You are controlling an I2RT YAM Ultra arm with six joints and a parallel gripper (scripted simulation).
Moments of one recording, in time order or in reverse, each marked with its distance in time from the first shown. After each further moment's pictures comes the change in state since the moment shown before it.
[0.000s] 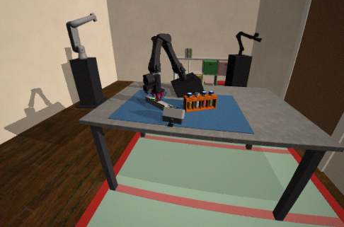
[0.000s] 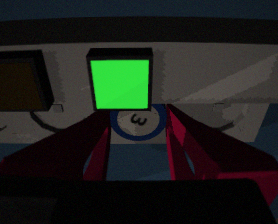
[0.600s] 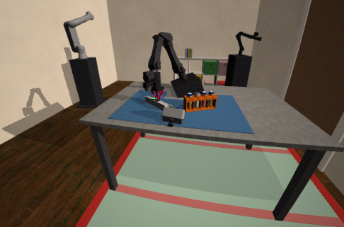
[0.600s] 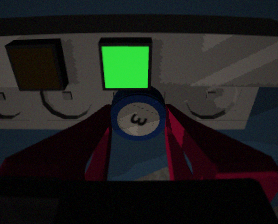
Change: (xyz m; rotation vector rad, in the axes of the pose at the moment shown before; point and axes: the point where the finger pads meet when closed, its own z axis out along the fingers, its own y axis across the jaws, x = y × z) arm -0.002 0.001 -0.018 -0.004 -0.013 -0.004
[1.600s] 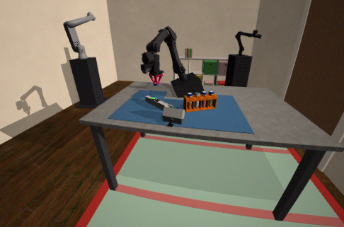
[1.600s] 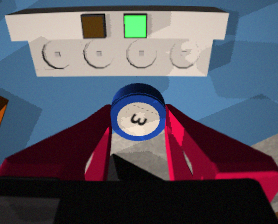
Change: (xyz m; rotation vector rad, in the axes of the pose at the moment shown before) arm -0.009 0.002 -0.121 -0.009 -0.026 0.003
